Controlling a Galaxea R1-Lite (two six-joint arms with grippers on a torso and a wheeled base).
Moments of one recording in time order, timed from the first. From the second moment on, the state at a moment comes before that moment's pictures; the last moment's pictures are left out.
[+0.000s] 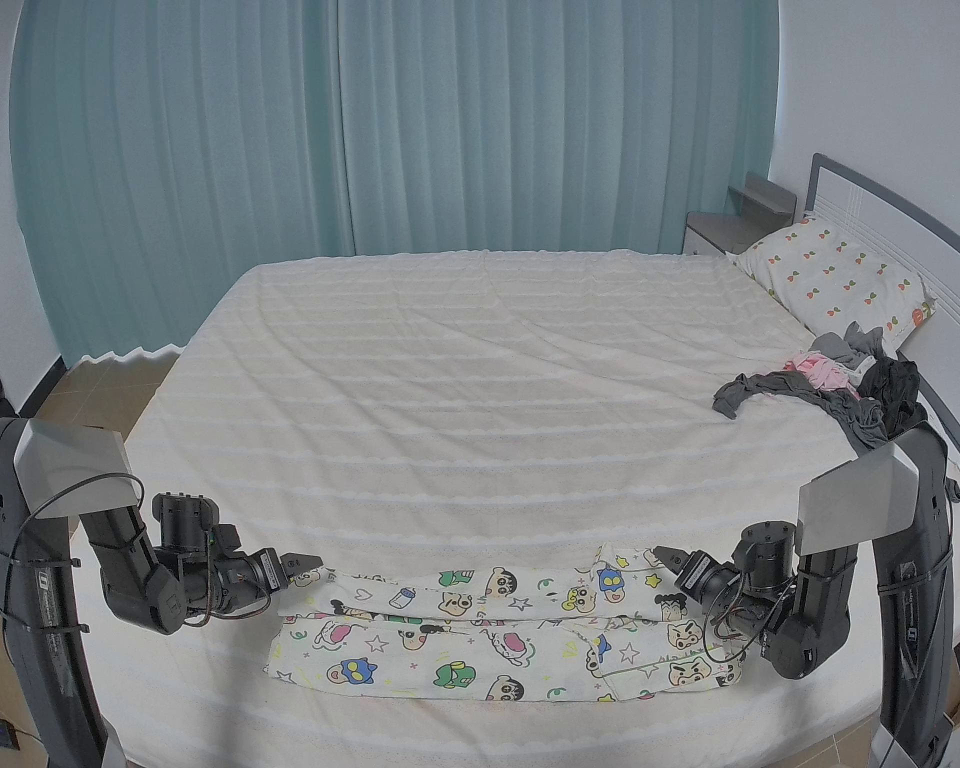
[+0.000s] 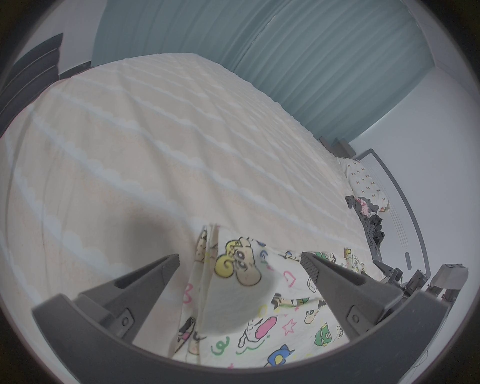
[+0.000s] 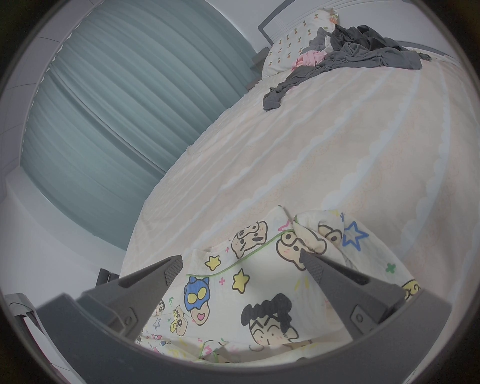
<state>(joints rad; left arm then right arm) 0.02 2.31 -0.55 -1.02 -0.38 -0.45 0.29 2.48 -0.41 -1.55 -0.08 0.82</state>
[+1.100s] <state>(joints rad) 0.00 2.26 -0.65 -1.03 -0.38 -0.45 0.30 2.52 -0.42 -1.55 -0.07 0.77</state>
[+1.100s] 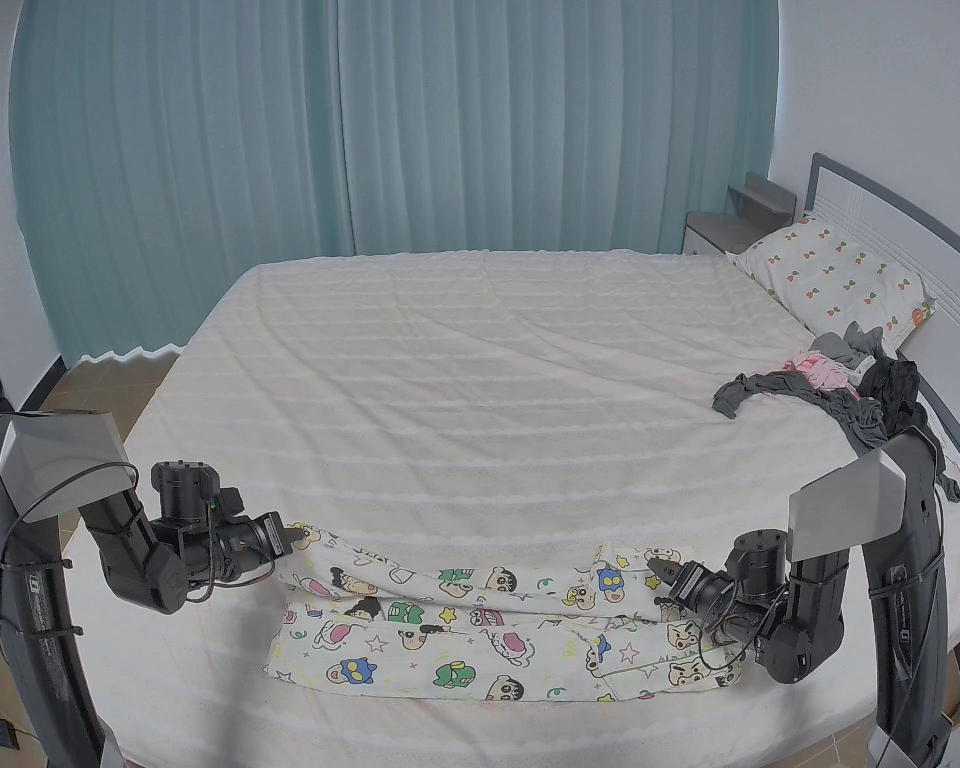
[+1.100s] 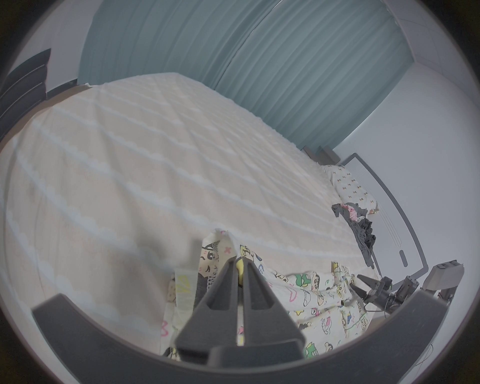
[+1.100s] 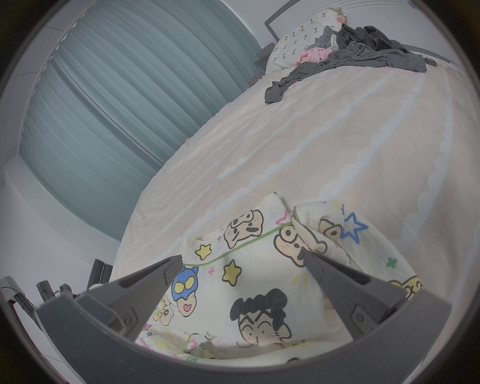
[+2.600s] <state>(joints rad) 0.03 2.41 -0.54 -1.39 -0.43 -0.31 0.31 2.56 -0.42 -1.55 -0.07 0.76</state>
